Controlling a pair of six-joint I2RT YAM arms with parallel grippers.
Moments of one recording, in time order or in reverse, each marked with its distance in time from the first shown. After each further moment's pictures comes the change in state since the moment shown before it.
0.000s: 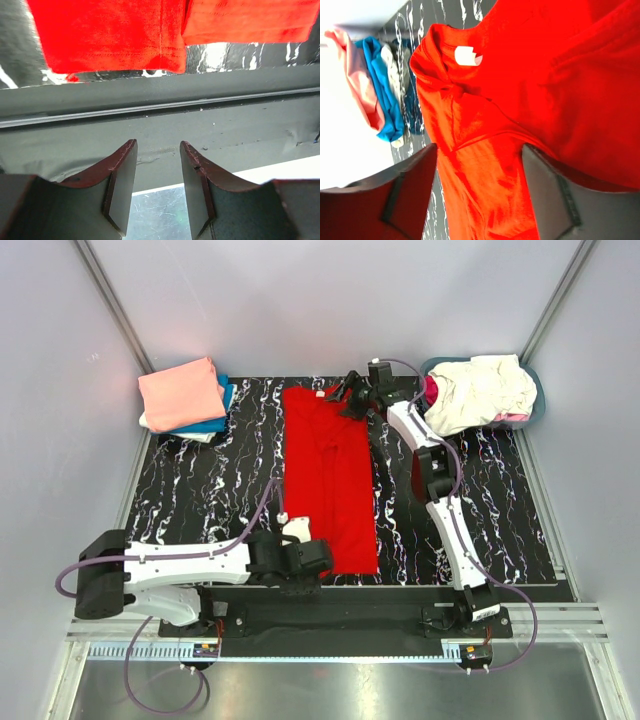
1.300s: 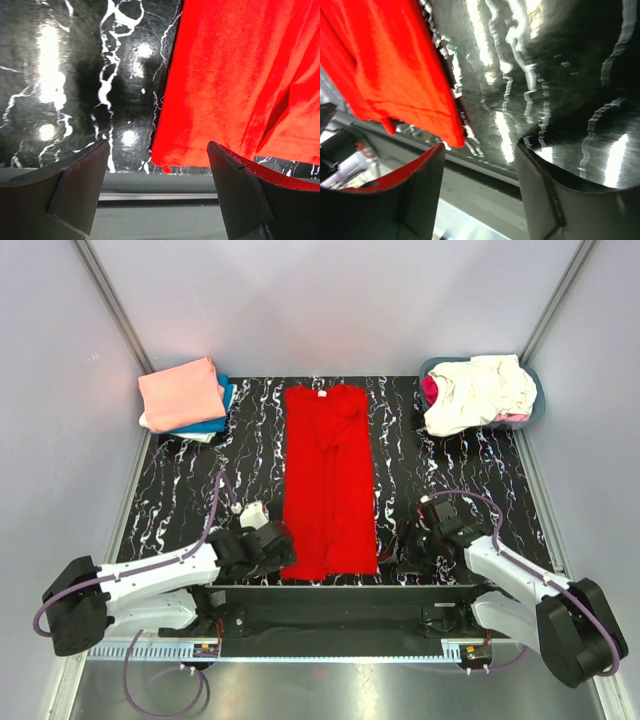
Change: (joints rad) left arm 0.311 -0.251 -0.312 0.166 -0.167 0.100; right arm 0.136 -1.809 -2.210 -0.091 0.082 -0.055
